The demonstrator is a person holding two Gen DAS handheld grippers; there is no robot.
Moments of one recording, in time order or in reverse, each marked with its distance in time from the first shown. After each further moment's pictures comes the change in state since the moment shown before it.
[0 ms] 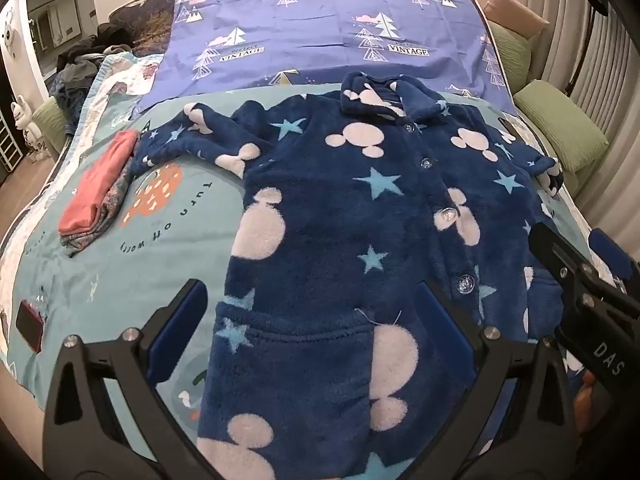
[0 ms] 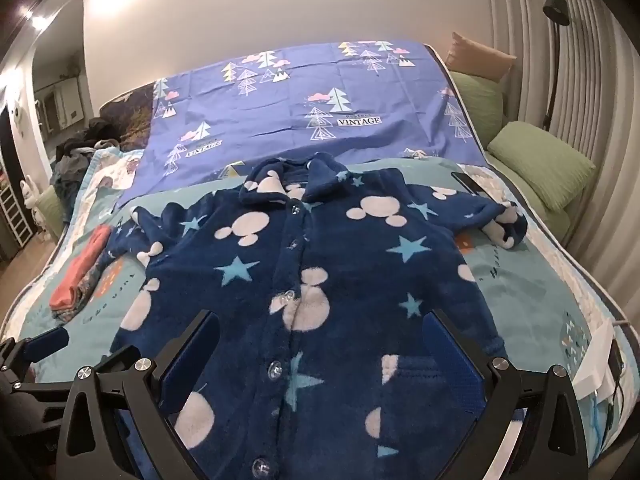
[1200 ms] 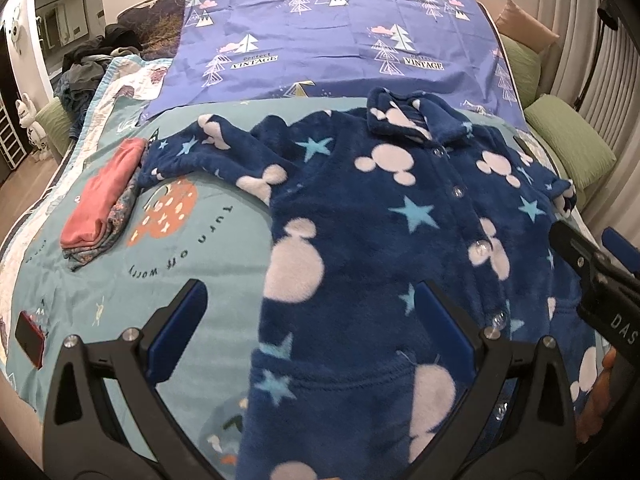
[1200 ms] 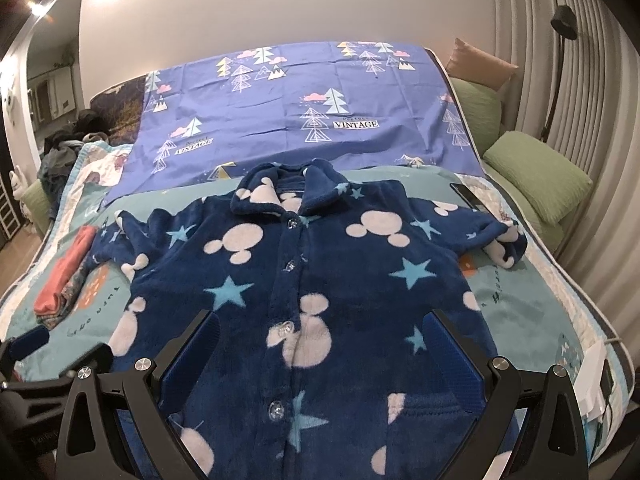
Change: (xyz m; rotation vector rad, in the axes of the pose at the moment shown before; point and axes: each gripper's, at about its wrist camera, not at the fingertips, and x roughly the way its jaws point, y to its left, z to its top) left arm 0.019 0.036 0.026 0.000 -0.013 0.034; right arm 0.025 0.017 0.027 -0.021 0.003 -0.044
